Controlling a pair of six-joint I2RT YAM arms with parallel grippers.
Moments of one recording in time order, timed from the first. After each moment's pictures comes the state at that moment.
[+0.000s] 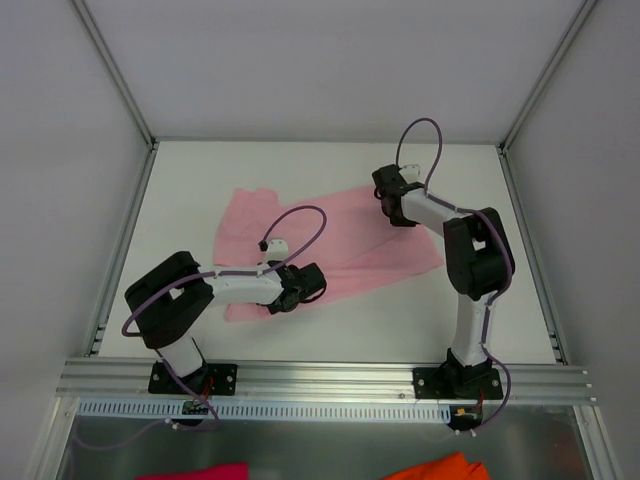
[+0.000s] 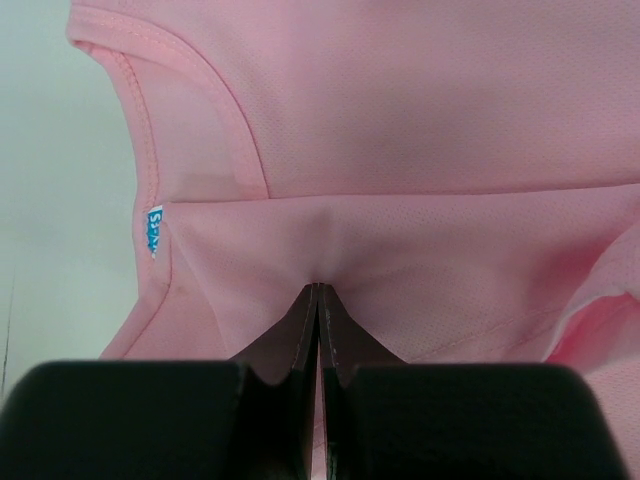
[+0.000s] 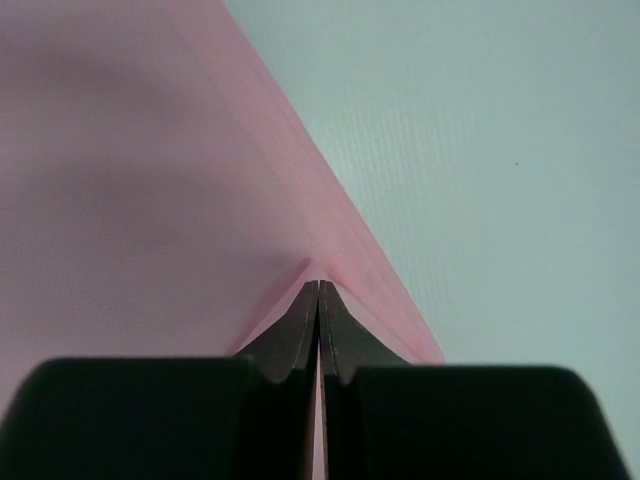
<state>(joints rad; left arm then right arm) -0.98 1.67 0.84 -0.74 -0.82 -1.12 0.40 2.01 1.40 -0.56 0.63 0.38</state>
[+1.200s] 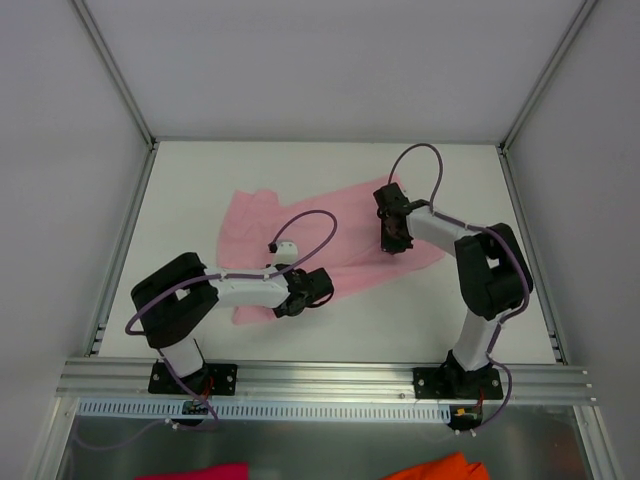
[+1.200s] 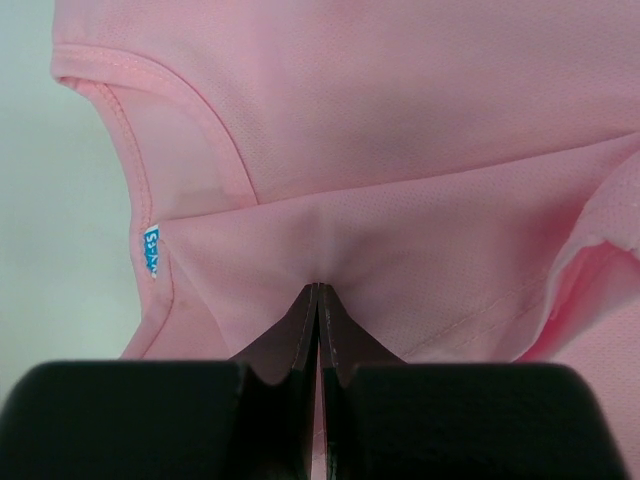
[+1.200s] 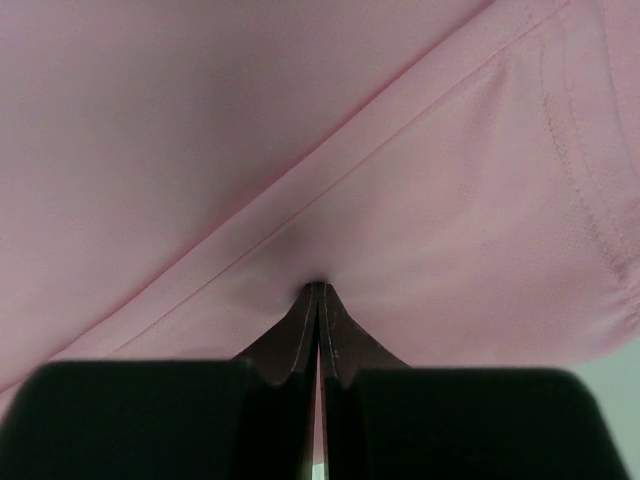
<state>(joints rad) -1.04 1.71 0.88 -0.74 -0.84 -1.10 0.45 1.81 1.14 -0.55 0.25 0.41</state>
